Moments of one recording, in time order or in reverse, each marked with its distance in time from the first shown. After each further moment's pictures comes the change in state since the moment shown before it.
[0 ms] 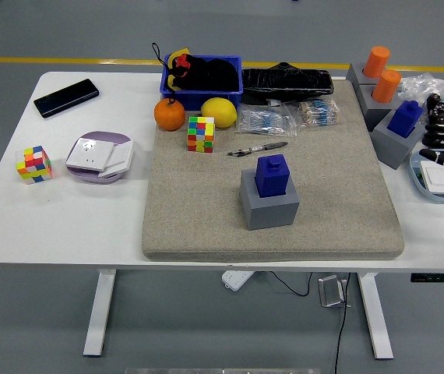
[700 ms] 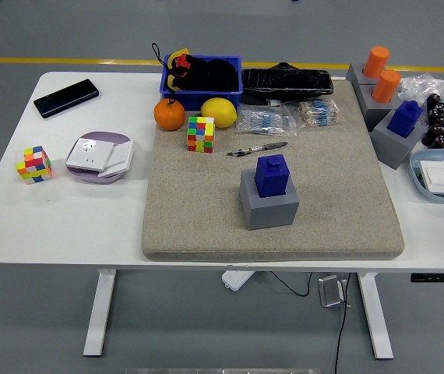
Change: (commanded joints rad) left arm -0.032 0.006 0.040 0.003 -0.028 0.018 0.007; right arm -0.116 0.058 0.321 -0.015 -0.126 -0.190 0.089
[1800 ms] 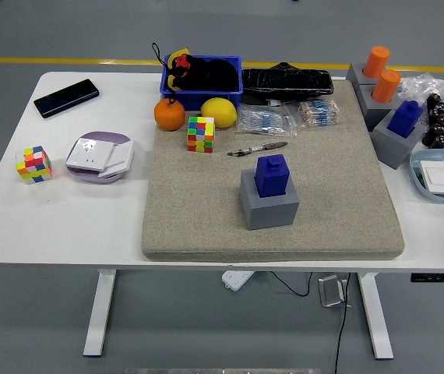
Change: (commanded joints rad) left arm -0.007 0.008 0.007 -0.005 0.006 0.002 -0.001; right arm -0.047 0.044 0.062 0.053 -0.053 0.028 -0.084
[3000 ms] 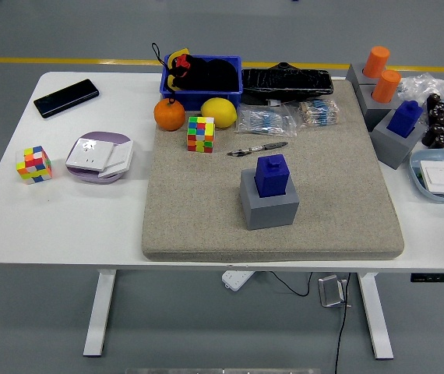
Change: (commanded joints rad) left arm 0.012 -0.006 -0.017 0.002 0.013 0.009 0.005; right arm -0.005 0.010 0.022 0.047 0.018 0.004 -0.040
